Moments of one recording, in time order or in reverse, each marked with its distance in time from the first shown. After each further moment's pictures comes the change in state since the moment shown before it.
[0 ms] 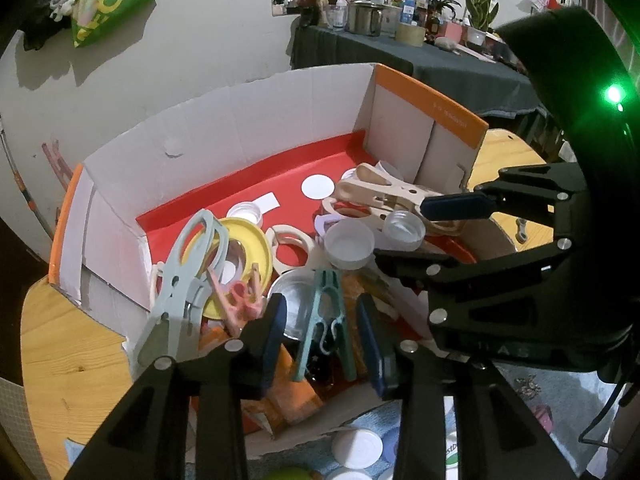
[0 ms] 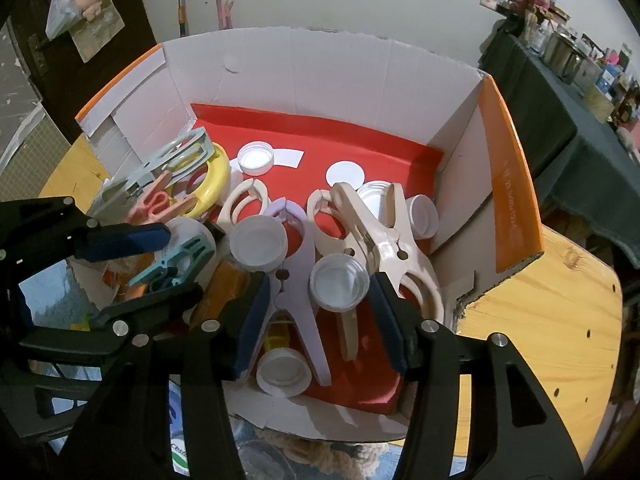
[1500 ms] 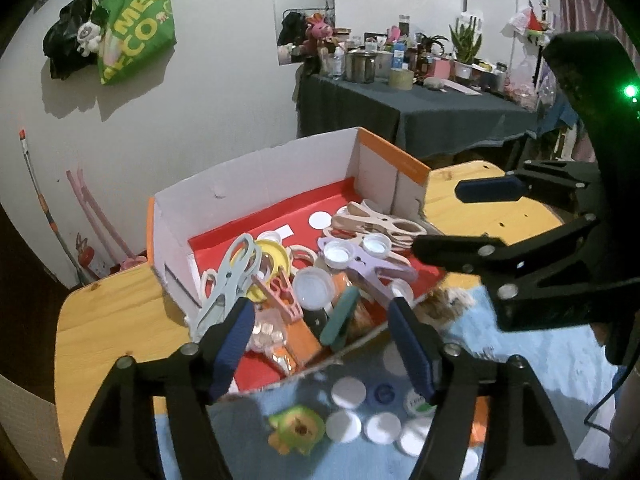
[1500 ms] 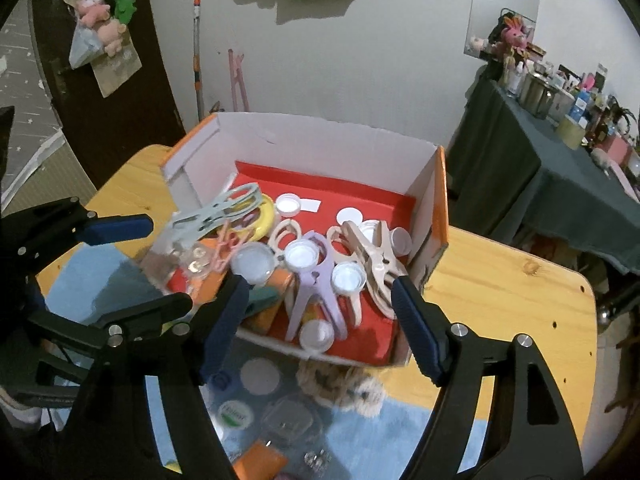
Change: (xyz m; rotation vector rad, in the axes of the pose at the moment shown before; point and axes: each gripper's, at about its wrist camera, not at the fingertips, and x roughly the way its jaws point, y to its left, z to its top) left arm -0.100 -0.007 -0.029 0.027 -0.156 0.031; right arm -0.102 0.019 -0.023 0.010 -0.193 0.003
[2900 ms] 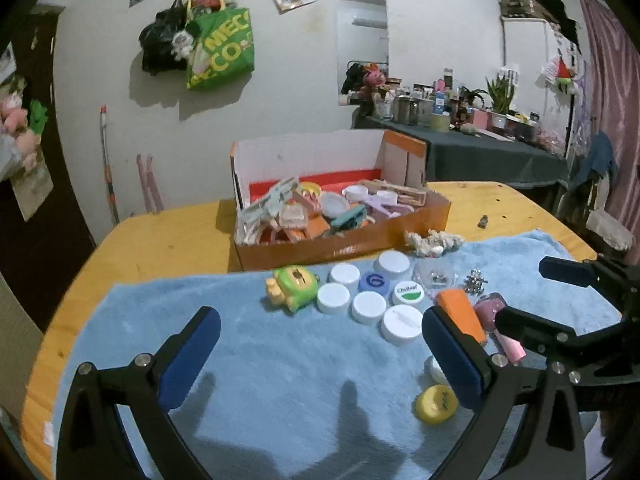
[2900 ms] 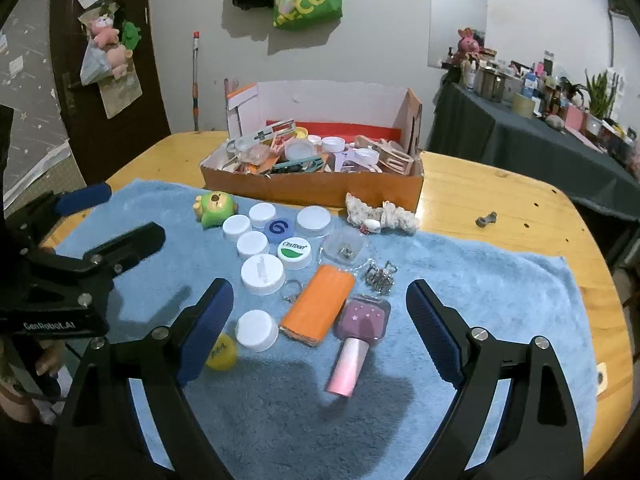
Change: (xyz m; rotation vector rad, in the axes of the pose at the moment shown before) left arm -0.062 -0.041 -0.155 -0.181 -0.216 0.180; right arm -0.059 0.064 -0.184 0.086 -0.197 -0.078
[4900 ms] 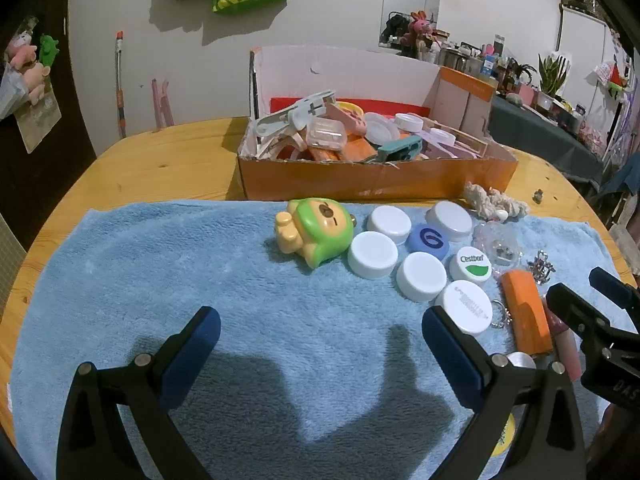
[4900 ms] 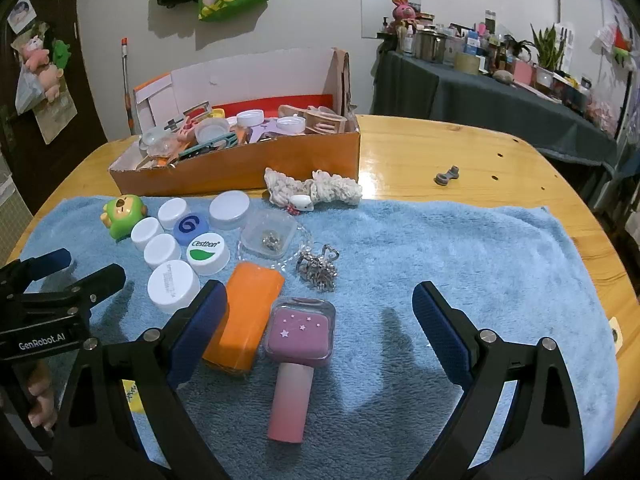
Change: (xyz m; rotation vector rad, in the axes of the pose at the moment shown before) left arm 0.075 0.017 -0.017 -0.126 0.219 0.051; right arm 0.051 -0.035 -0.008 0.150 0.071 -0.167
